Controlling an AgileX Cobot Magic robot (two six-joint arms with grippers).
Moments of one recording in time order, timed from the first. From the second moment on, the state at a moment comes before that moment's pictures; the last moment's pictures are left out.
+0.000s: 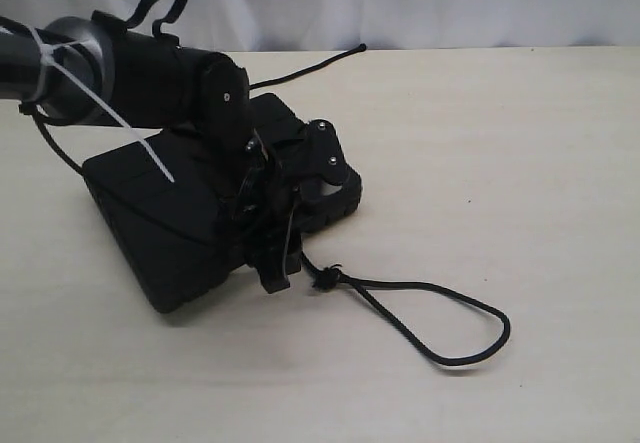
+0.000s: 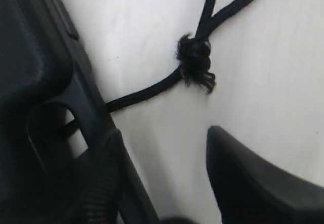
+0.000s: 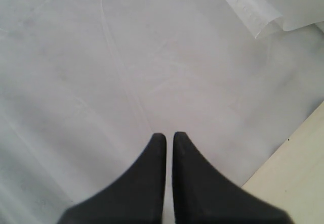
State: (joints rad) left arm -0.51 1.97 -1.24 -0.27 0.72 0.87; right arm -0.02 0.00 0.00 0.69 -0.23 0.18
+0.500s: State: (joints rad) left arm -0.51 2.03 -1.25 -0.09 0.62 0.68; right arm -0.02 0.00 0.00 0.69 -0.21 0.18
